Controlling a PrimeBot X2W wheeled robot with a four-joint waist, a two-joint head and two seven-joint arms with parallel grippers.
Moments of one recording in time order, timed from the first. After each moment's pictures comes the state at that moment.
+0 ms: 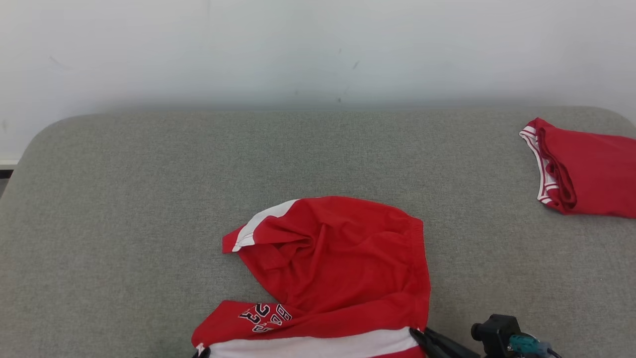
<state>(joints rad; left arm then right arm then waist) -0.13 0.43 -0.62 0.48 -0.74 -0.13 -0.25 -0.33 -0.53 1.03 0.42 0.85 0.13 -0.26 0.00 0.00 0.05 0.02</state>
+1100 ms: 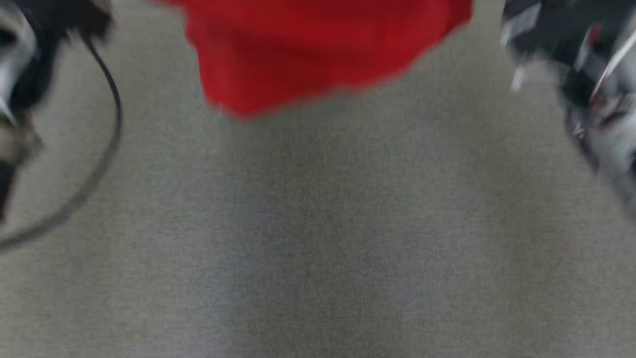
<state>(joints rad) -1.17 0.51 -0.48 0.27 -0.73 -0.13 -0.05 -1.12 -0.46 0.60 0.34 0.89 0.13 -0.14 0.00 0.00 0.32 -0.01</state>
